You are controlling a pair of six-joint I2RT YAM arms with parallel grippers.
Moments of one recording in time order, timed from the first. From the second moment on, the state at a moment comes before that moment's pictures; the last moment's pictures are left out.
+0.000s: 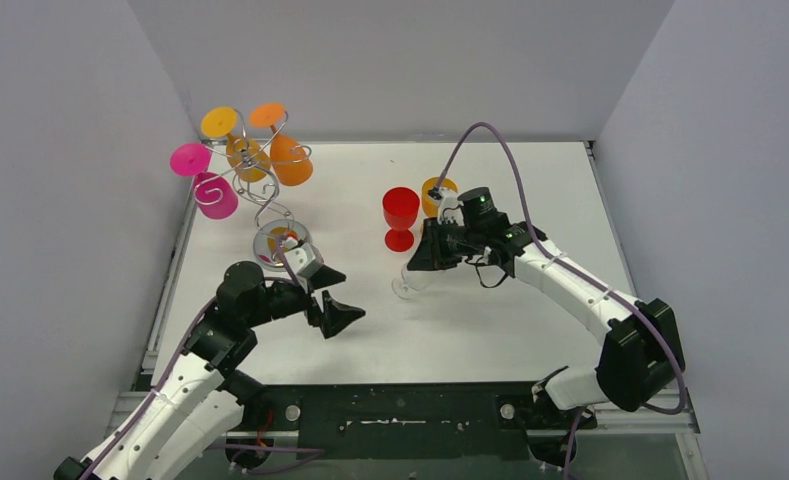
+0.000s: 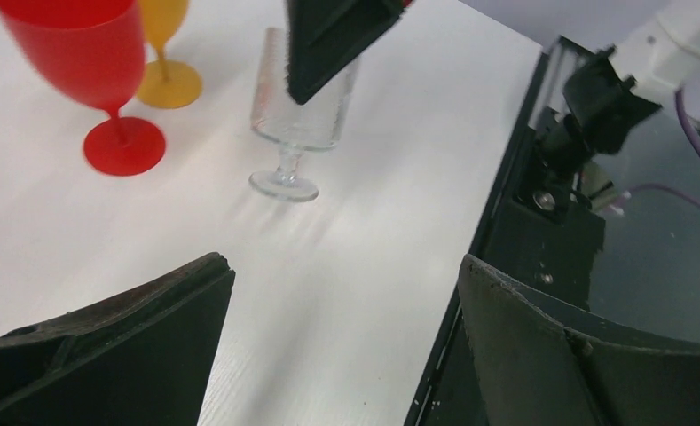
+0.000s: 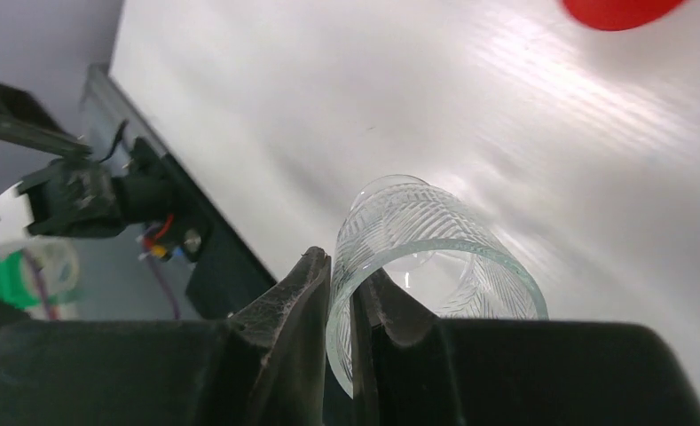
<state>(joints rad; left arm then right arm) -0.53 0.63 0.53 -0.10 0.64 -0.12 0.55 1.41 1.06 -0.40 -0.59 0.40</state>
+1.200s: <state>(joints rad) -0.51 0.57 0.60 -0.25 0.03 -0.56 0.63 1.65 1.20 -0.51 0.18 0.36</state>
